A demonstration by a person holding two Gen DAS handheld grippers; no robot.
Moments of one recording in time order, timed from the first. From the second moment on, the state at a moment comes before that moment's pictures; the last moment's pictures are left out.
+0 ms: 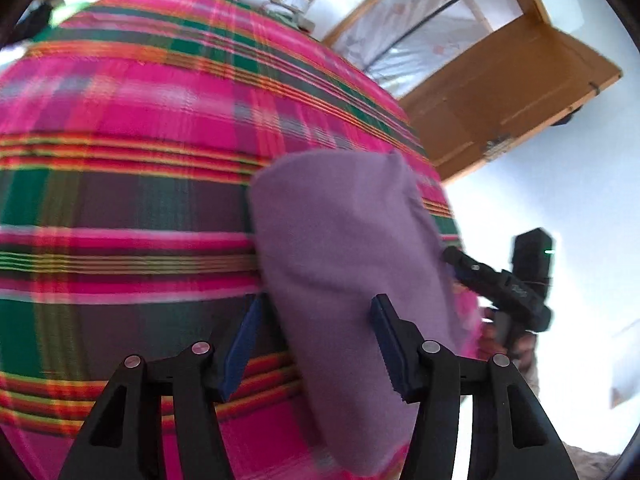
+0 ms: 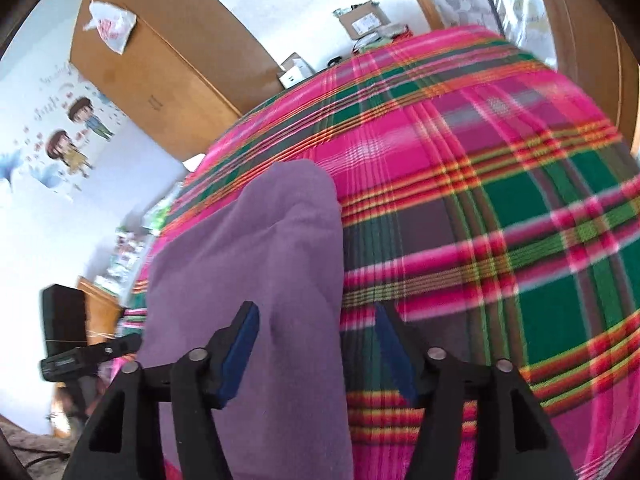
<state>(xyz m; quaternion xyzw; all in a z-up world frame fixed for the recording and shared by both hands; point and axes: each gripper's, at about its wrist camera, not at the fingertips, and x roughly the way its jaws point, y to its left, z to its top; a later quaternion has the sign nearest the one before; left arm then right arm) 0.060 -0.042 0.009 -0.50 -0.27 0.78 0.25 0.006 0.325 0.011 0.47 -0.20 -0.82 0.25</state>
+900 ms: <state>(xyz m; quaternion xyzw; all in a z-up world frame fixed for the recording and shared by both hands) 0.047 -0.043 -0.032 -0.56 -0.36 0.67 0.32 -0.045 0.335 0.002 0.57 -0.14 -0.70 0.41</state>
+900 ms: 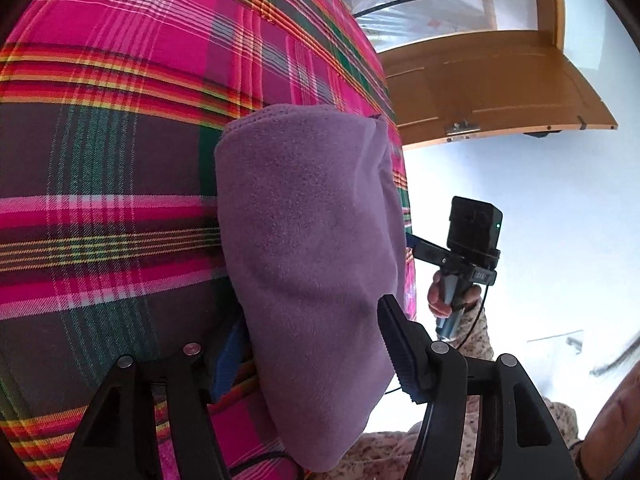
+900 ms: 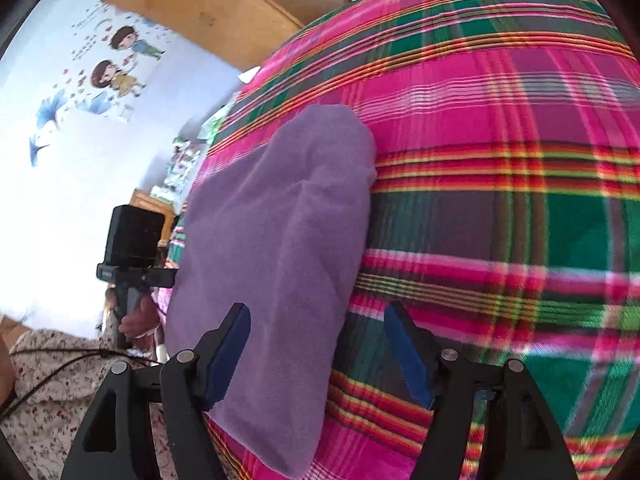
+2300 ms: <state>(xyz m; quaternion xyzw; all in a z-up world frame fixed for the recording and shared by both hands) 0.073 -0.048 -0.045 -0.59 -0.40 0.64 0.30 -0.044 0.290 0.001 0.56 -0.11 -0.68 0.47</state>
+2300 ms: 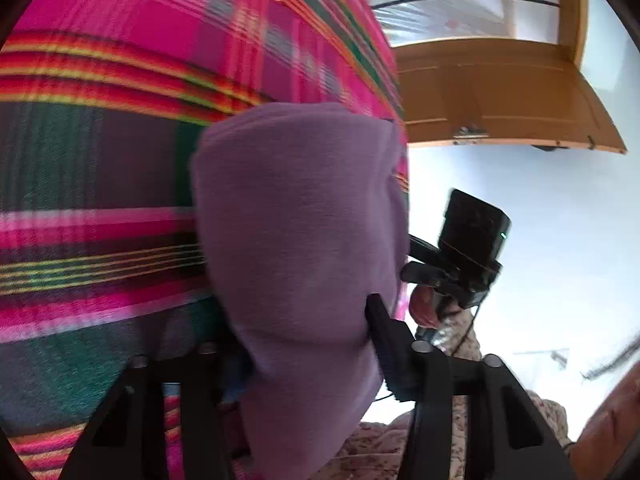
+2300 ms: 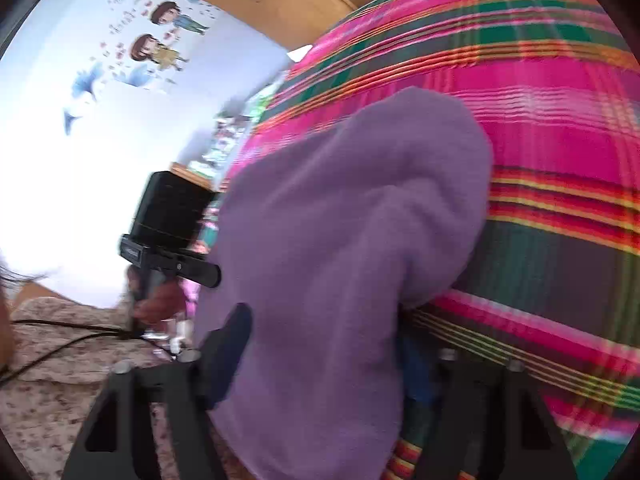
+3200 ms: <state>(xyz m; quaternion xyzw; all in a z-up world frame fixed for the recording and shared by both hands) 0.055 -0.046 -0.031 -0.56 -0.38 0.68 0.28 -0.007 0.276 0.014 0.48 -0.09 -0.80 0.34</state>
